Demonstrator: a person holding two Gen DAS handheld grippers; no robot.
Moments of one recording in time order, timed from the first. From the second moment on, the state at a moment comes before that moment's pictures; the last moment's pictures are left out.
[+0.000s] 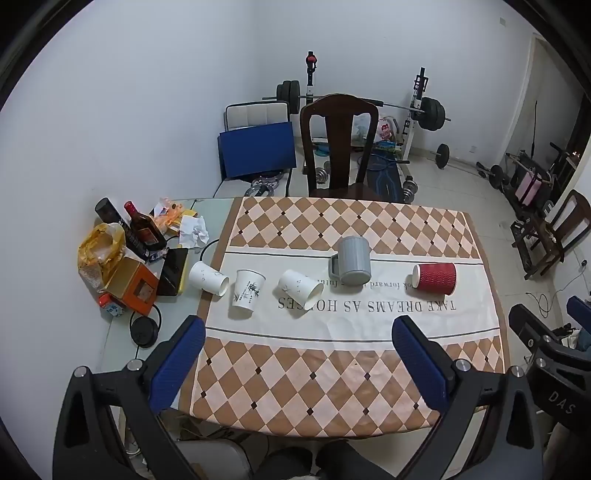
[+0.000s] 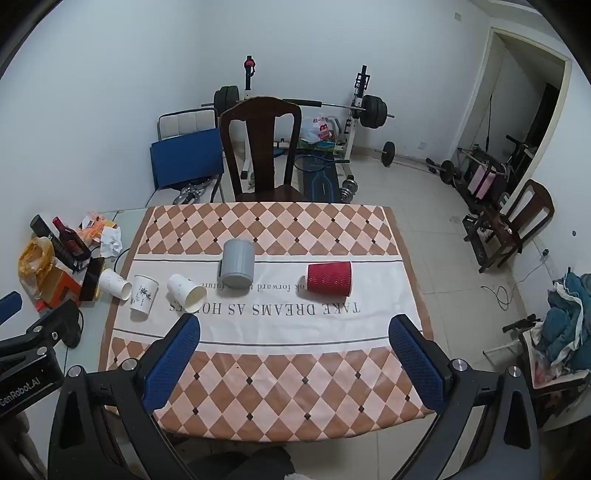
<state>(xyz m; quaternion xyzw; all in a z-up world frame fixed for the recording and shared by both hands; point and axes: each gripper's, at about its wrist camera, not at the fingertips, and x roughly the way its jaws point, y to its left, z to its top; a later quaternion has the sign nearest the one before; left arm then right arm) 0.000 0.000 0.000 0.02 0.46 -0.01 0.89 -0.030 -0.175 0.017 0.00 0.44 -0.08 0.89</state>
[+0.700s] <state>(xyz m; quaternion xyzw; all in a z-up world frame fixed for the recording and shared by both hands) -0.004 0.001 0.001 0.02 0.46 0.00 0.89 -0.027 -0.177 0.009 0.00 0.44 -0.09 0.89</state>
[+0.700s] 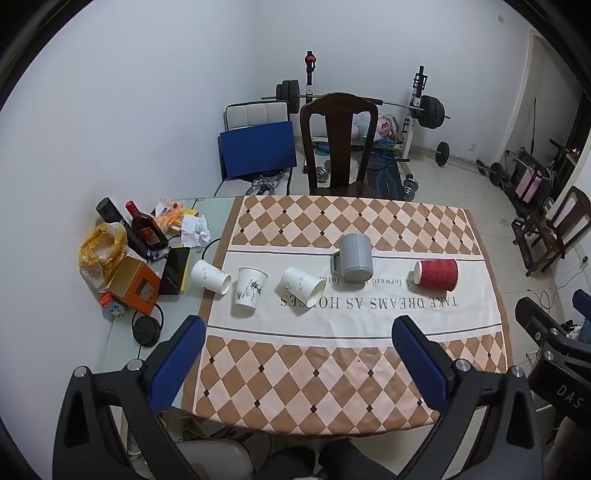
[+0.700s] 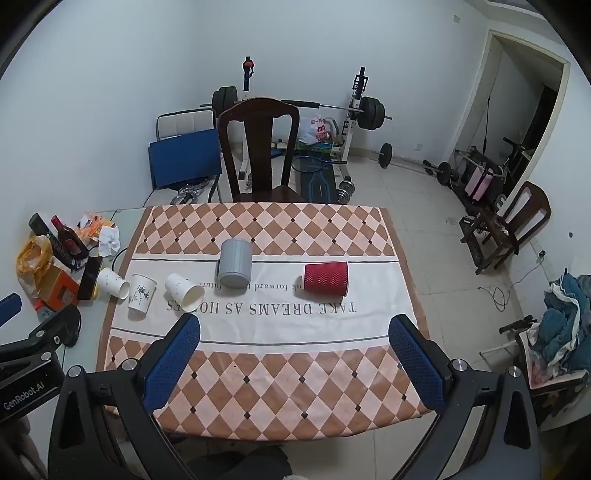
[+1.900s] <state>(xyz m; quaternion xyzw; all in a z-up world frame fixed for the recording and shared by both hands) -0.004 0.002 -0.003 0.02 0.46 0.00 0.89 -0.037 -0.170 0.023 -0.01 0.43 -0.09 0.90</state>
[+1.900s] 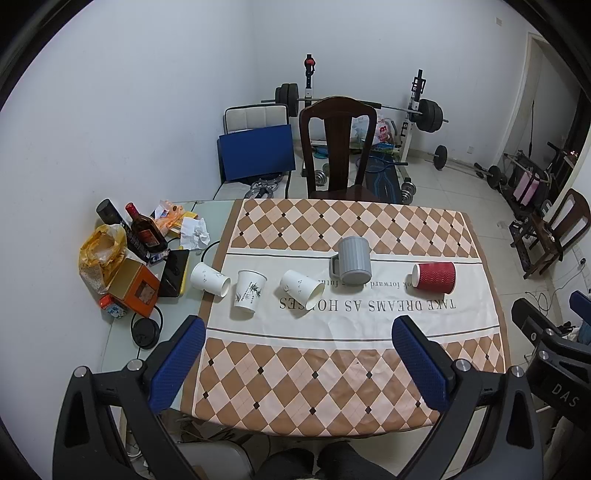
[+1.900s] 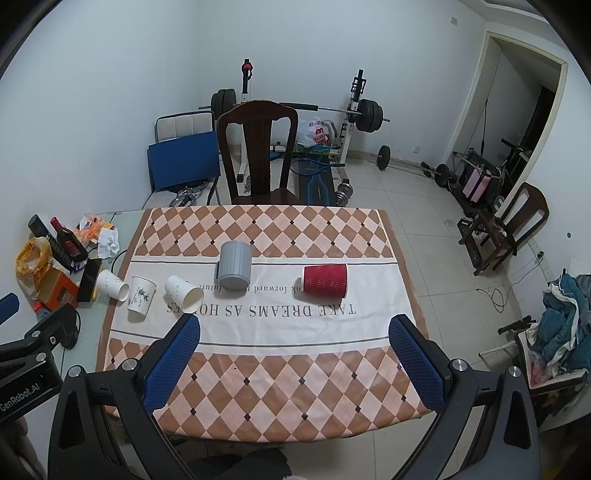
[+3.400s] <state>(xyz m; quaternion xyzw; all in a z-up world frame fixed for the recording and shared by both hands) 0.031 0.024 -0.026 0.01 0.48 0.05 0.88 0.002 -0.149 0.003 -0.01 0.47 -0.07 0.88</state>
